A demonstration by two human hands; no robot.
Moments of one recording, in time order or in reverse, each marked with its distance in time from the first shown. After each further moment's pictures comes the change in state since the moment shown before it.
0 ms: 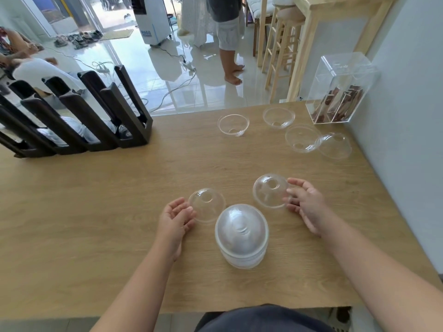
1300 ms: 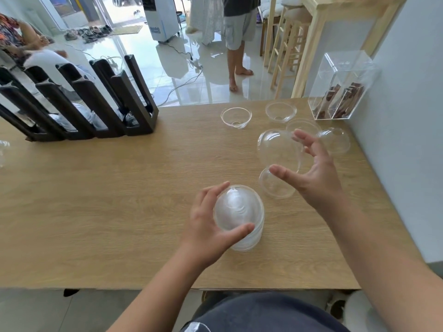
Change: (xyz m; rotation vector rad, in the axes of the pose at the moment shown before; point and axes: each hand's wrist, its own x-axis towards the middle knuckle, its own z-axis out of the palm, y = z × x) left_hand -0.112 0.004 0.032 0.820 -0.235 0.655; right_hand -0.084 -0.053 0.012 -0.469 0.044 -0.662
